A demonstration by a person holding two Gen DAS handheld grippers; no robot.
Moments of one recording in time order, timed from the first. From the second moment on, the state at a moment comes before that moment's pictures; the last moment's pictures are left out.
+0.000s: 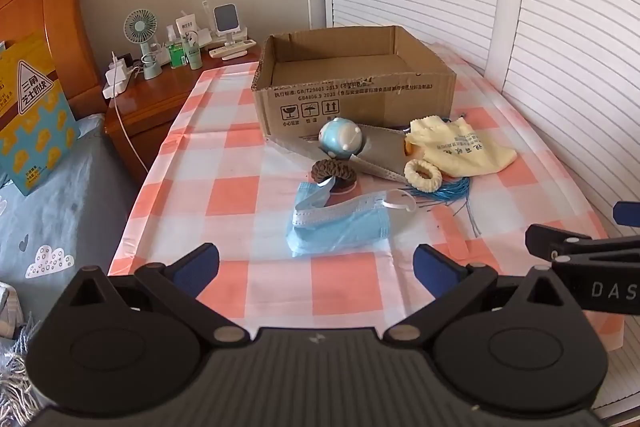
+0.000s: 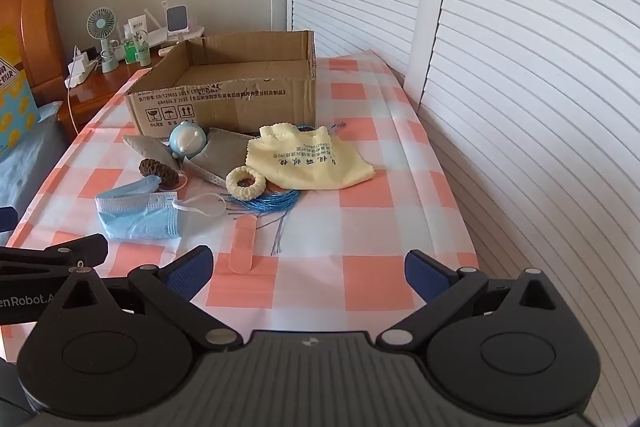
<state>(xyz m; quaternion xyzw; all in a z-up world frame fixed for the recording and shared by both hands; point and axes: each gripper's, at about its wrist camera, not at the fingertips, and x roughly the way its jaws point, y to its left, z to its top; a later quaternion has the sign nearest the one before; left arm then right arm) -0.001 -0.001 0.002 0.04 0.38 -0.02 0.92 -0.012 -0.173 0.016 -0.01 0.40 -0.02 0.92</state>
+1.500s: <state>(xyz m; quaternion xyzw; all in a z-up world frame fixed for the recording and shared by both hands) -0.002 -0.002 0.009 0.04 0.38 -0.02 0.93 -0.015 -0.175 0.020 0.00 0.39 -0.02 0.92</state>
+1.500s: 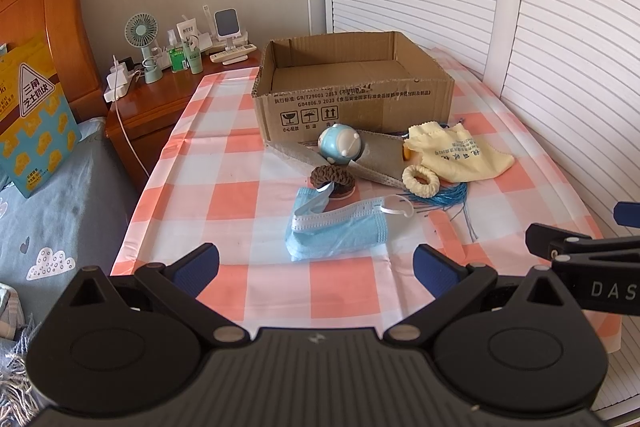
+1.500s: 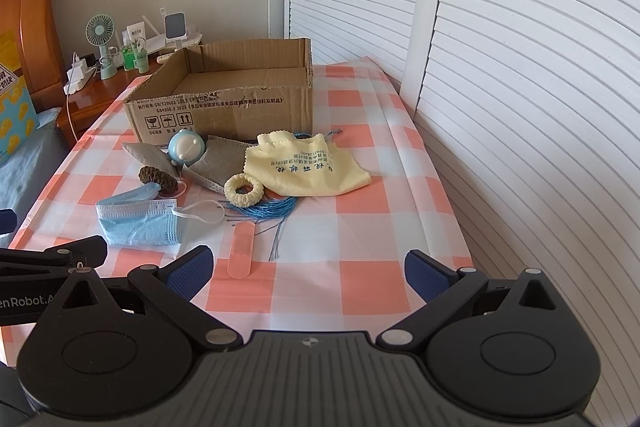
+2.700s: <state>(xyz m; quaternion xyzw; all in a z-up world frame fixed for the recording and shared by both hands) 0.004 -0.002 0.006 0.06 0.36 -0.05 0.93 -0.010 -0.172 0.017 -0.01 0.39 -0.01 0.92</state>
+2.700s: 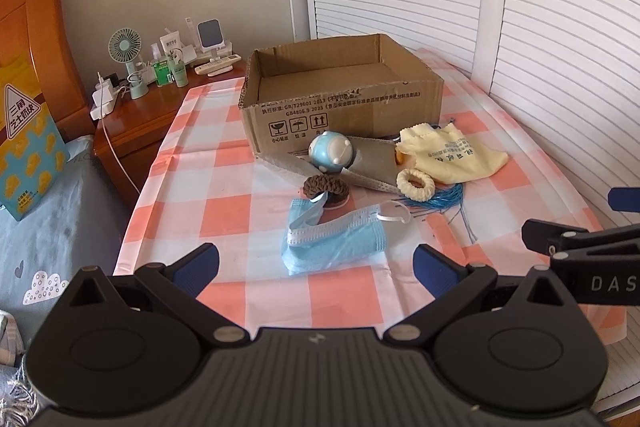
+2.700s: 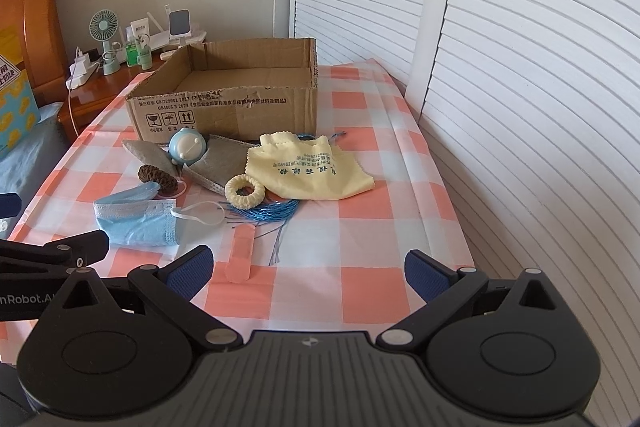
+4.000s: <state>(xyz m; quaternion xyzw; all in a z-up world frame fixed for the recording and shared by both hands) 0.060 0.025 -0.074 0.07 0.44 -0.14 0.88 0.048 -0.159 -0.069 -0.08 0.42 0.09 0.90</state>
